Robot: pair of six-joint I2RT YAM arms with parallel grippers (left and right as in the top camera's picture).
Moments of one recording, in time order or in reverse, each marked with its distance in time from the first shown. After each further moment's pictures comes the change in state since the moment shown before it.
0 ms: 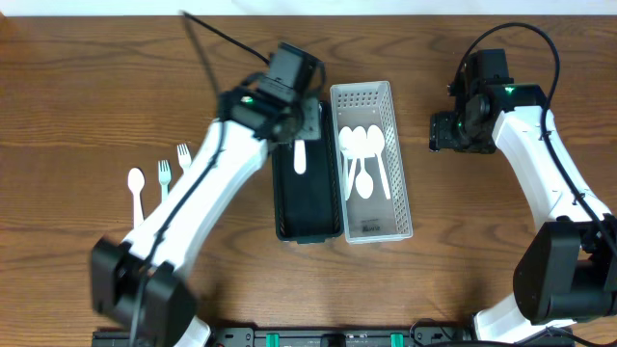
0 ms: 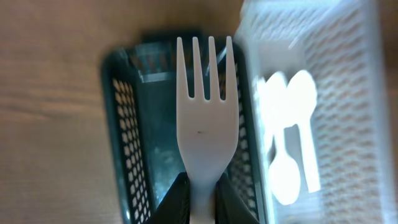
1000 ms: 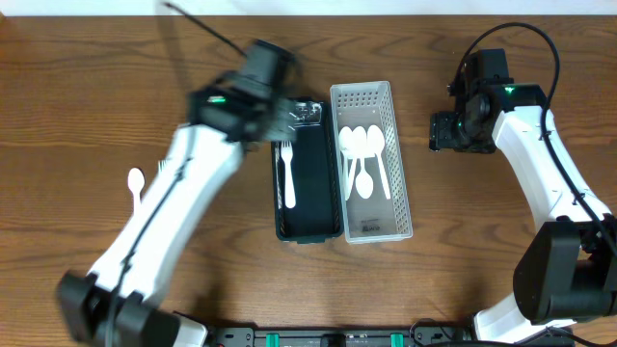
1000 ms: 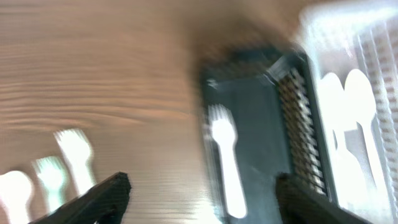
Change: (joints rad) left arm 0.111 -0.141 0.030 -0.116 -0.137 0.178; right arm 0.000 0.000 0.000 0.002 0.000 0.000
